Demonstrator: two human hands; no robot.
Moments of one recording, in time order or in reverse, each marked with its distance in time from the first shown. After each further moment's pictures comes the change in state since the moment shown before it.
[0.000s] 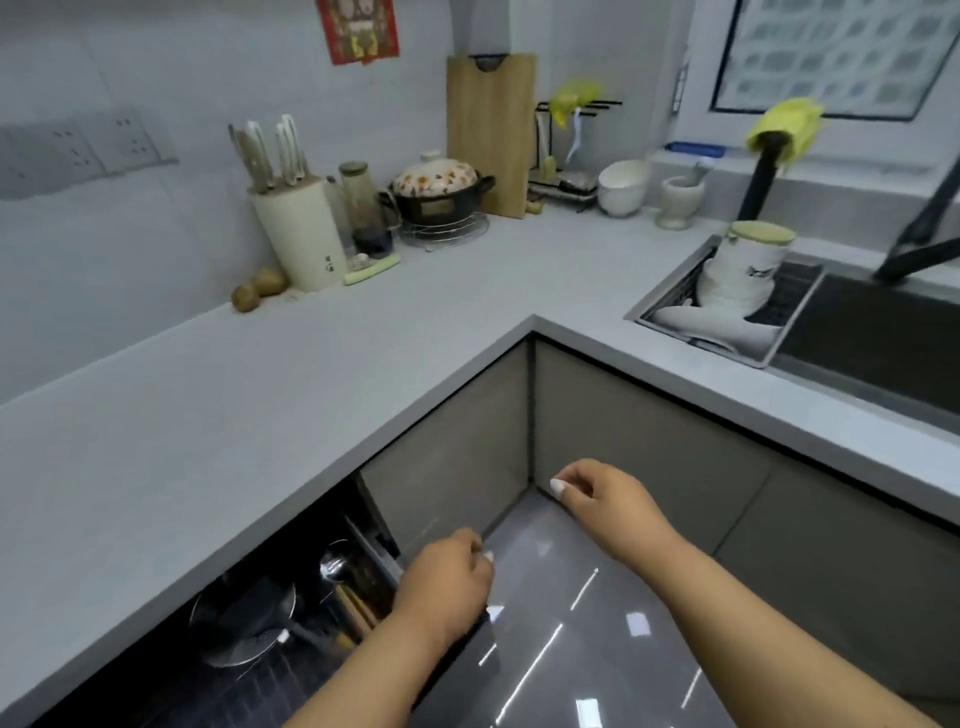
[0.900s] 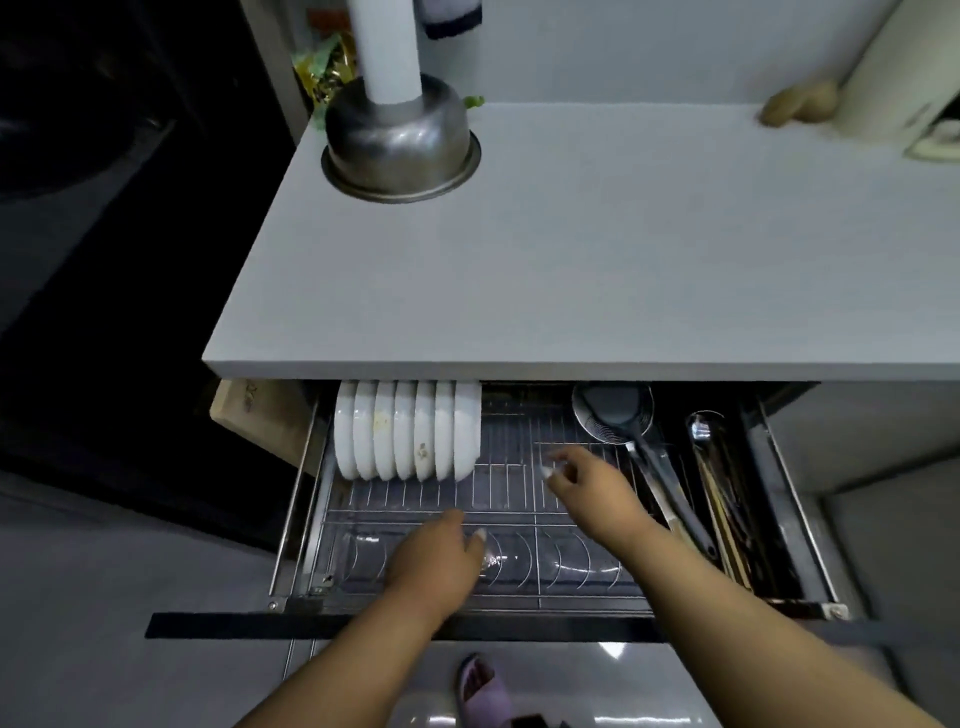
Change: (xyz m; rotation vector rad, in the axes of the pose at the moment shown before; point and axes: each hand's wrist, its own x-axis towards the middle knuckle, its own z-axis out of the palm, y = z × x) left_hand -0.283 -0.364 -0.046 -0.314 0.160 -0.776; right_hand -0.116 -0.209 0.430 -0.262 -0.701 -0.330
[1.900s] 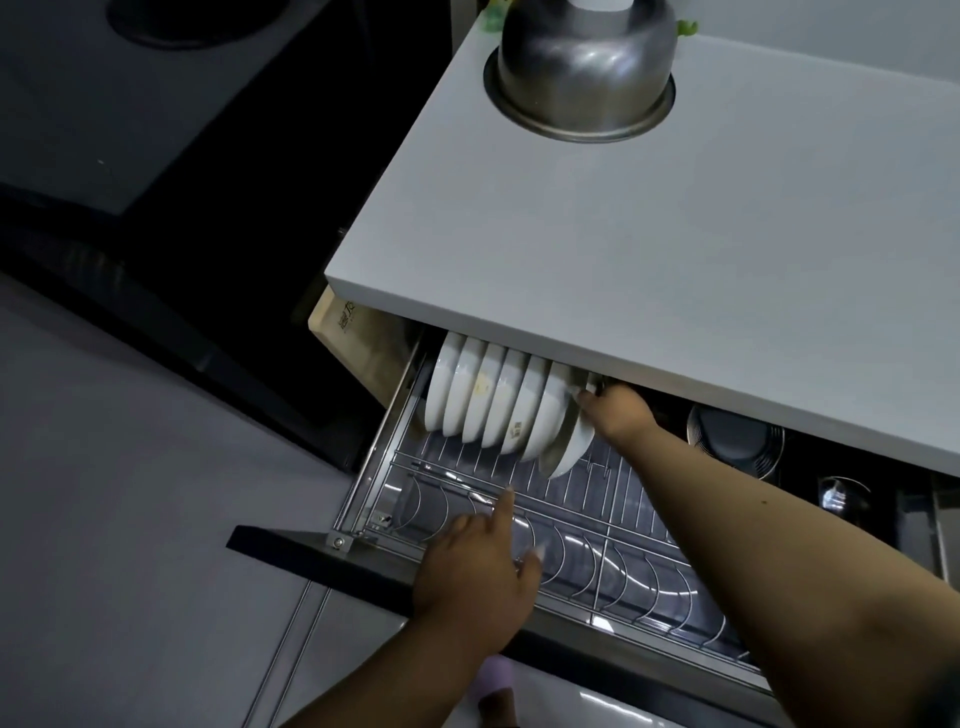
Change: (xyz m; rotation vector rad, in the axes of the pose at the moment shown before) left_hand -0.006 -0.049 0.011 0.083 0.238 -0.040; right_hand 0.162 -0.060 0.073 -0.207 -0.134 0.038
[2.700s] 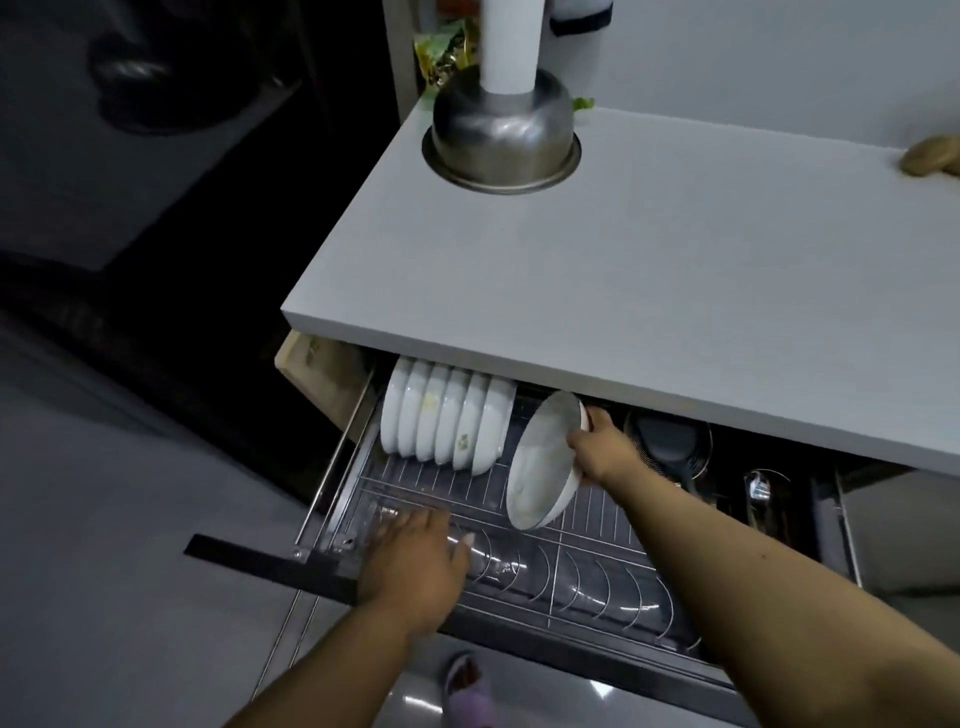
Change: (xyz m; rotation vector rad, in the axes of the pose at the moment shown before) left_hand -0.004 0.010 -0.007 0.157 -0.055 -0.050; right_hand -0.074 0.048 -0.044 0.332 0.005 0.083
